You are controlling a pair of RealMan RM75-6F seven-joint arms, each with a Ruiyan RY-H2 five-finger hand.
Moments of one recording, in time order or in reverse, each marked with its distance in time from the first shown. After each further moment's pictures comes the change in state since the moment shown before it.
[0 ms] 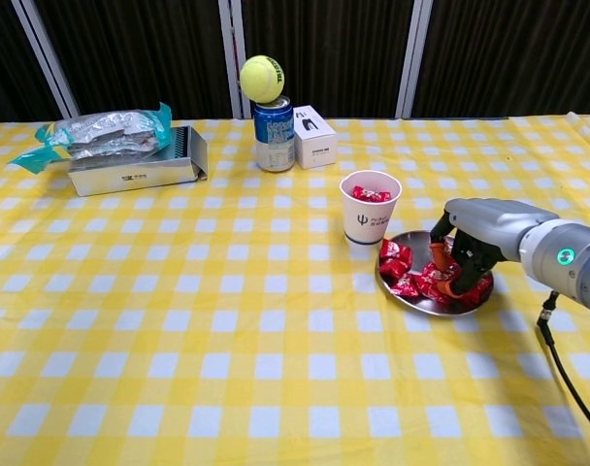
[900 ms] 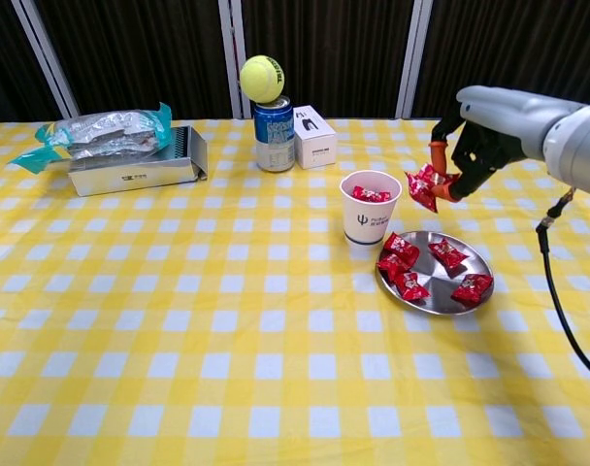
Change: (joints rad) left arm 0.002 0.002 0.002 -0.005 0.006 0.003 -0.004; right arm 0.007 0.168 0.136 -0.258 -0.056 0.114 -0.021
